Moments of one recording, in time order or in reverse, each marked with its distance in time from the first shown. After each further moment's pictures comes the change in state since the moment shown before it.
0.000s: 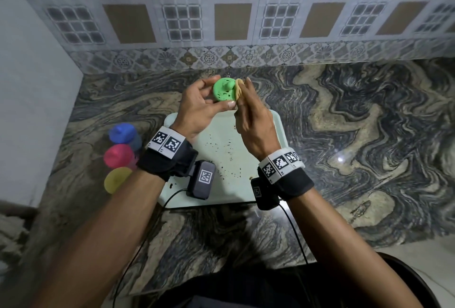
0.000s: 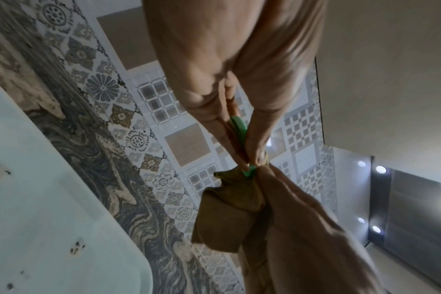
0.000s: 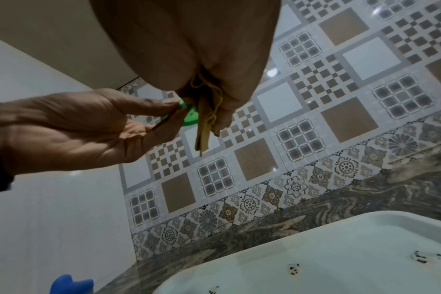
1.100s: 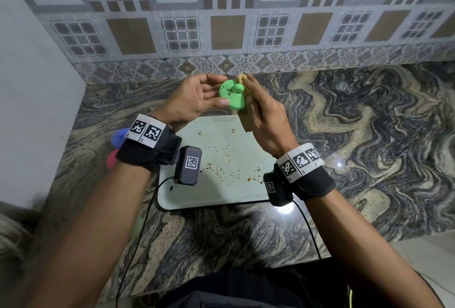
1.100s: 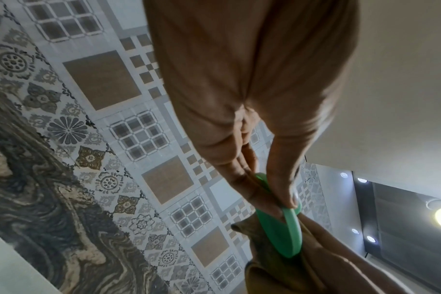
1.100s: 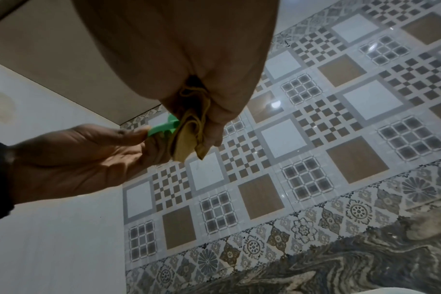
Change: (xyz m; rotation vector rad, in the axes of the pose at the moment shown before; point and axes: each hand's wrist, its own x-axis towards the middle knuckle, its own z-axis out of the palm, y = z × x) left_hand -0.002 0.040 -0.013 0.124 -0.353 0.041; right_hand -0.002 -0.021 -0.040 -0.102 -0.049 -0.100
